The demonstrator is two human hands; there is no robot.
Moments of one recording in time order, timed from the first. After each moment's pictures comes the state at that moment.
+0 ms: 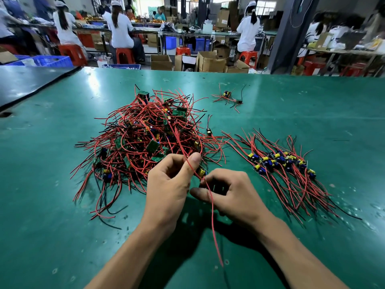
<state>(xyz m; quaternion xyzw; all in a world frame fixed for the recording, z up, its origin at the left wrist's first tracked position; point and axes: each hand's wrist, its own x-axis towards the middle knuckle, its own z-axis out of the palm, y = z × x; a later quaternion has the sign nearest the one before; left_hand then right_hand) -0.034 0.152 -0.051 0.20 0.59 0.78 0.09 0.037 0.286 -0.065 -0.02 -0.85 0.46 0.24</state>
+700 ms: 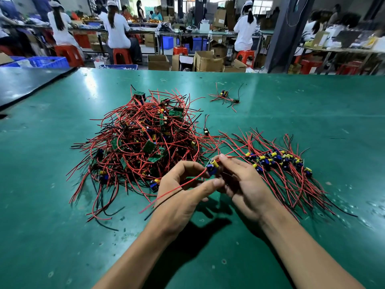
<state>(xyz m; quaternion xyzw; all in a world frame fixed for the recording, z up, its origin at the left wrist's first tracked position) -0.023 0.159 -0.065 0.25 0.61 0.73 0.17 0.030 0.302 -0.059 -0.13 -0.51 0.83 0.16</state>
